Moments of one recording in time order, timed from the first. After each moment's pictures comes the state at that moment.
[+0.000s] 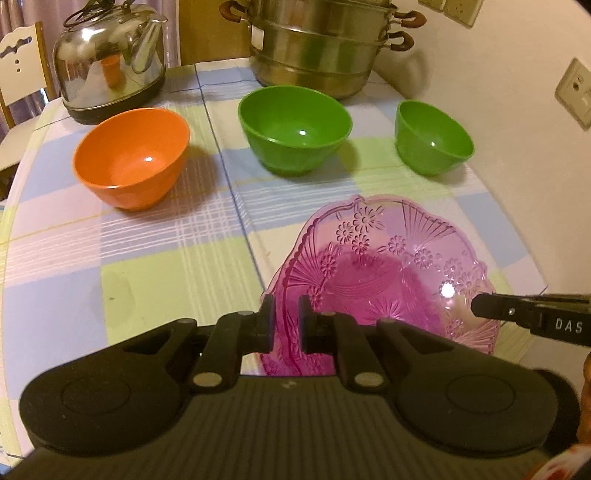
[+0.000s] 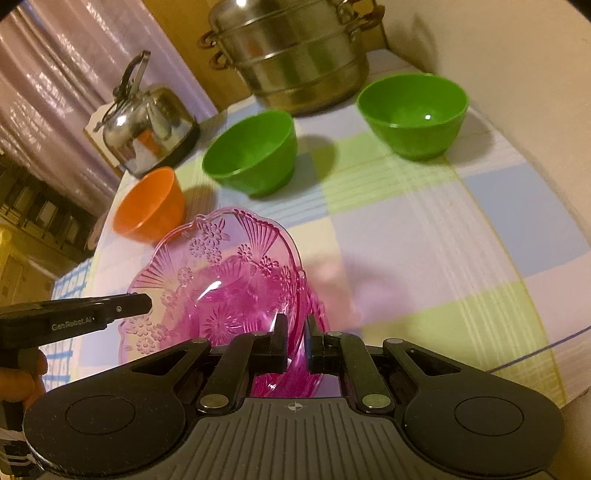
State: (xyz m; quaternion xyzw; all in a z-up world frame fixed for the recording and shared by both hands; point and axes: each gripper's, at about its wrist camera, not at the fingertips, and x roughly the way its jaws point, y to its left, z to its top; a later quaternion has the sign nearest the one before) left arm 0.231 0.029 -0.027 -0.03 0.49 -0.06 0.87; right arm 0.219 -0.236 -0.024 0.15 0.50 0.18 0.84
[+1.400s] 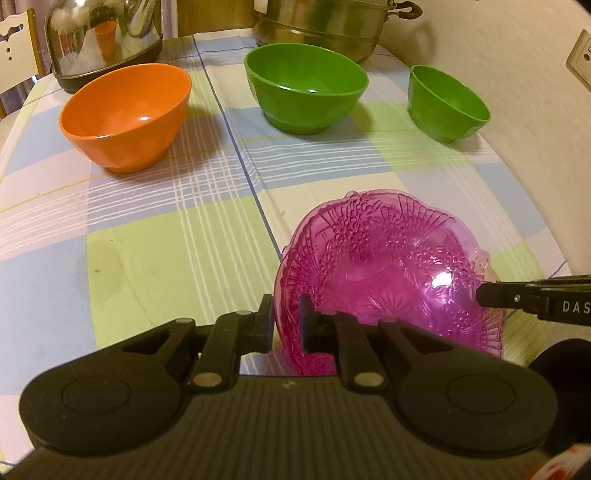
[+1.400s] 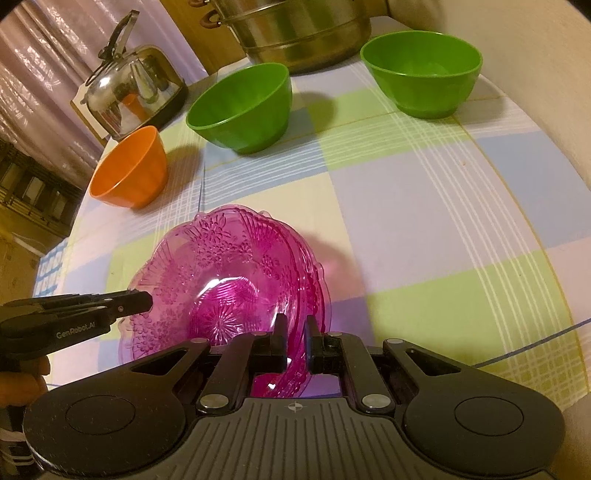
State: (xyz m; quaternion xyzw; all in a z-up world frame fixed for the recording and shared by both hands) left arm 0.231 0.039 -0.079 -0.03 0.51 -0.07 0.86; right arm 0.221 -0.218 -0.060 0.13 0.53 0.17 0.82
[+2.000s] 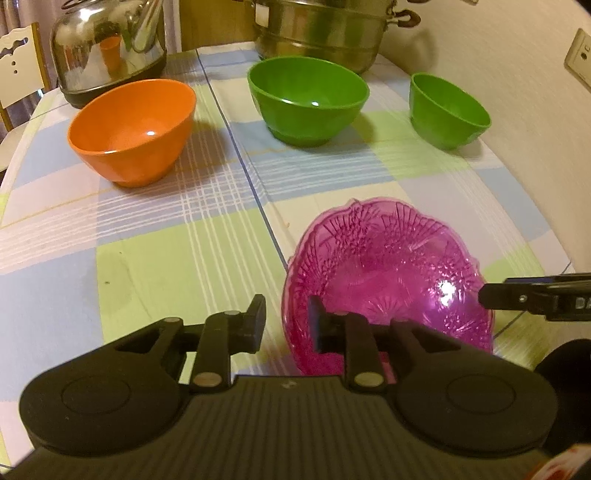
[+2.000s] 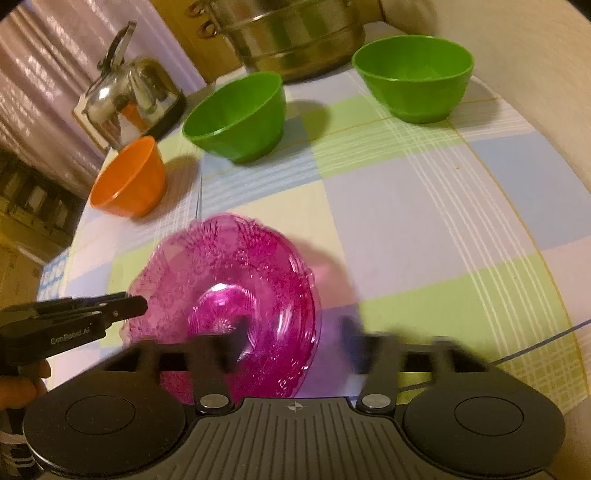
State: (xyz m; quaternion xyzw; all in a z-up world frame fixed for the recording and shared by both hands) left arm 0.226 0.038 -0.071 -0.02 0.49 -0.06 0.87; right arm 0.221 -0.231 -0.060 0.15 0.51 0.17 0.83
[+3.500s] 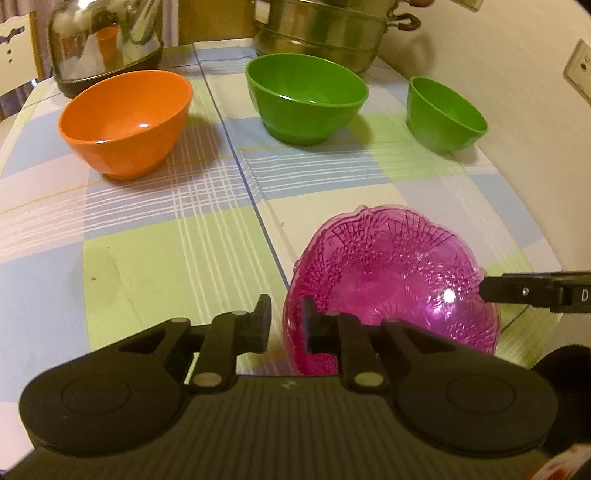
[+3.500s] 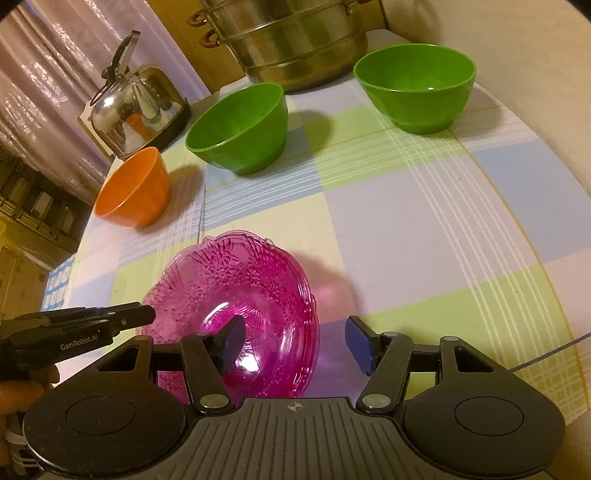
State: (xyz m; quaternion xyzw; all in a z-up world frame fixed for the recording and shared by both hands) left arm 0.231 0.047 -0.080 -0.05 0.49 -0.07 0.87; right arm 0.226 -0.233 -0.057 0.14 0.51 0.18 0.83
